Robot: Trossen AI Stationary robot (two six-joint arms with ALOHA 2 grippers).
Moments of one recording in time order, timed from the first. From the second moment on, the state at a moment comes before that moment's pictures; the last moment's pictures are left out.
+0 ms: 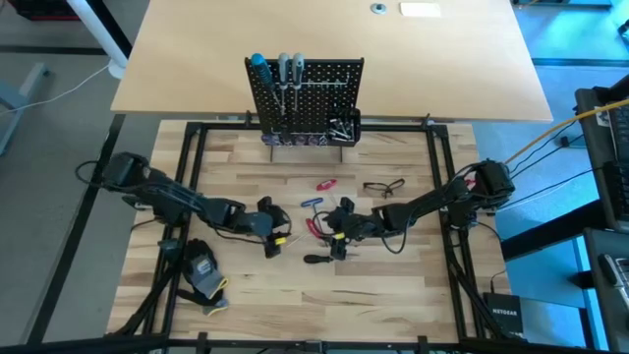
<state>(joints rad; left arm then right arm) -0.25 1.49 0.63 0.12 -0.33 -0.36 0.23 1.70 0.82 0.24 0.29 0.32</state>
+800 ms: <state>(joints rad) -0.16 1.86 0.83 0.17 -0.28 -0.37 0.23 1.70 0.82 0.24 0.36 0.23</state>
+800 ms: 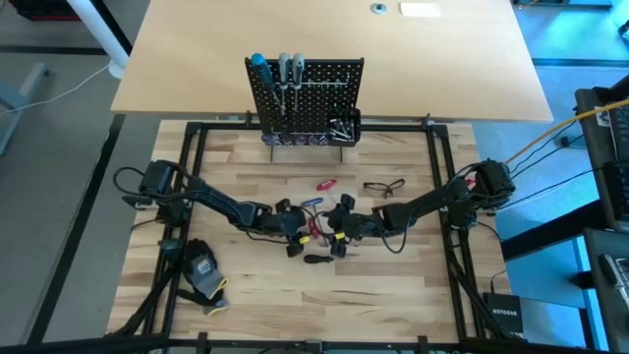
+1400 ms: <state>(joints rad) -0.15 1.87 0.83 0.16 -0.30 -0.18 0.23 1.70 0.82 0.23 0.36 0.23</state>
